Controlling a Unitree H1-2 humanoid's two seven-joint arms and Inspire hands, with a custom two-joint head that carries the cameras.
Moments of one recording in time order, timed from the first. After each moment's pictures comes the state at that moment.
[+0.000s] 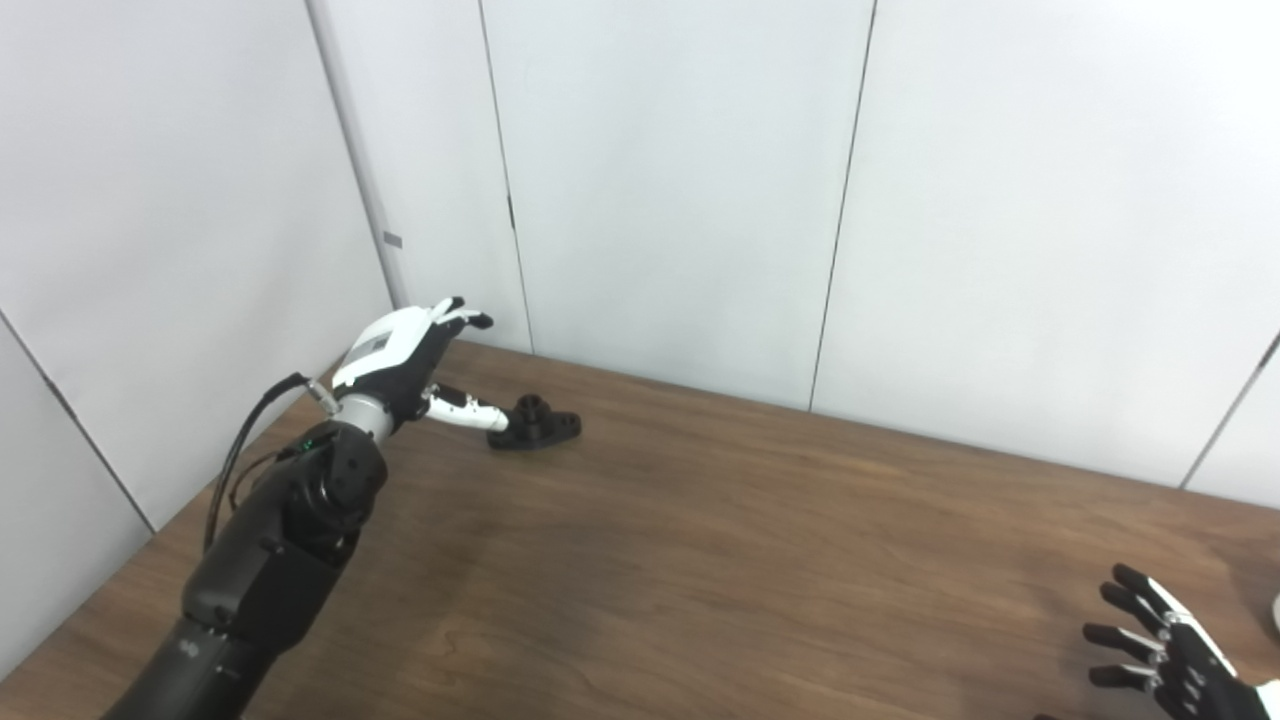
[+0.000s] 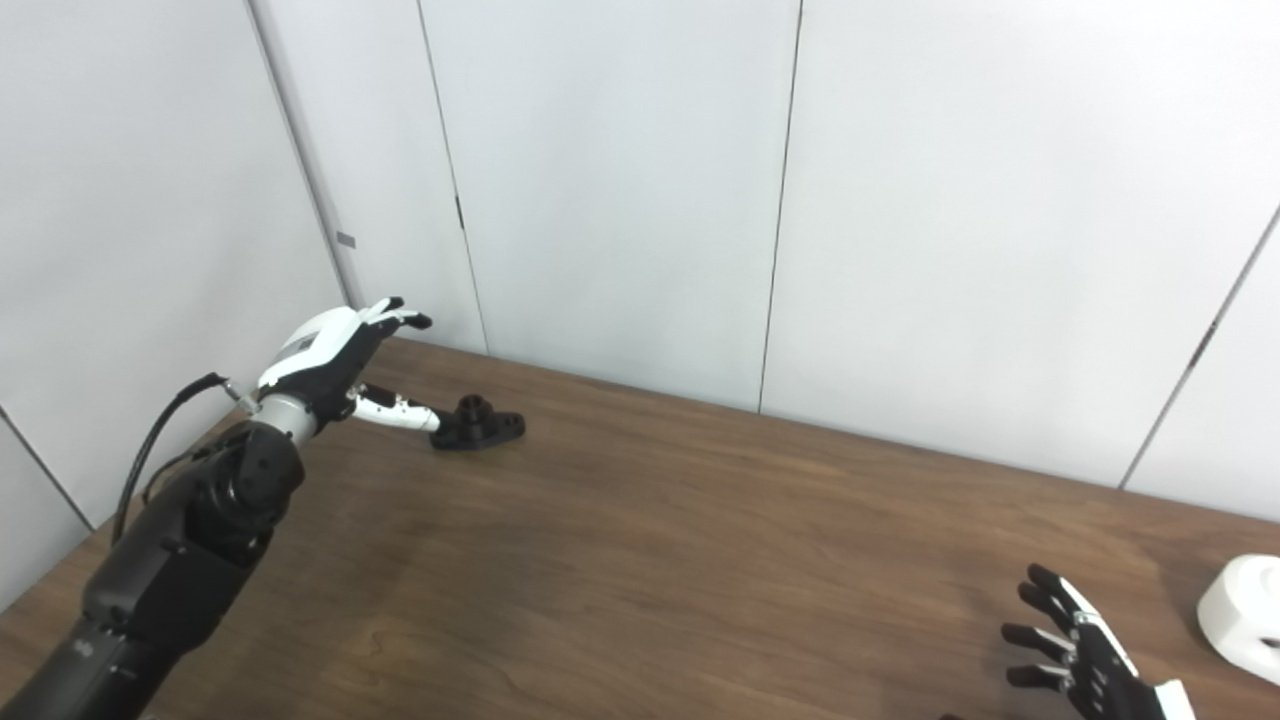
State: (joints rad) left arm -0.35 0.70 0.02 0.06 0.56 0.35 -0.20; right arm -0.02 -0.18 0.02 -0.24 -0.18 0.07 0.08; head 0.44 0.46
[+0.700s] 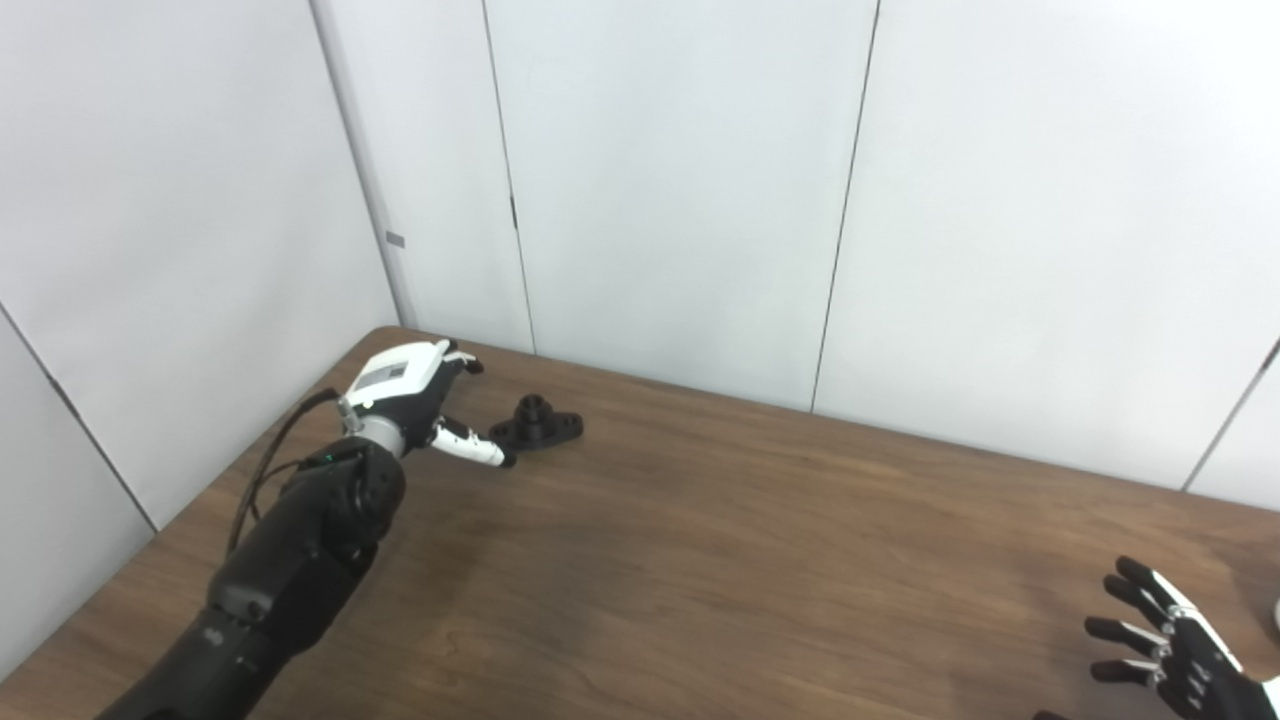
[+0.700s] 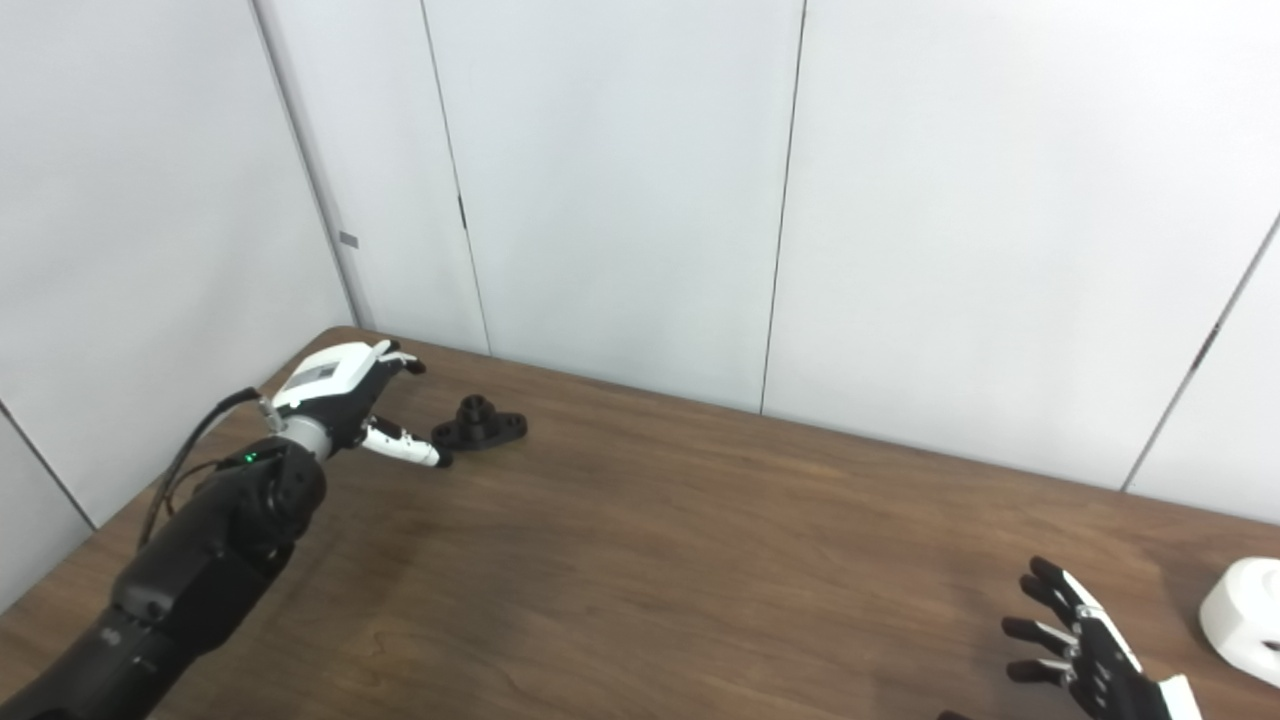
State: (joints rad) left arm -0.39 0.69 -0.09 0.17 0.67 0.42 -0.20; right arm -0.02 -0.18 0.02 -0.27 -0.18 0.10 0.08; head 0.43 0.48
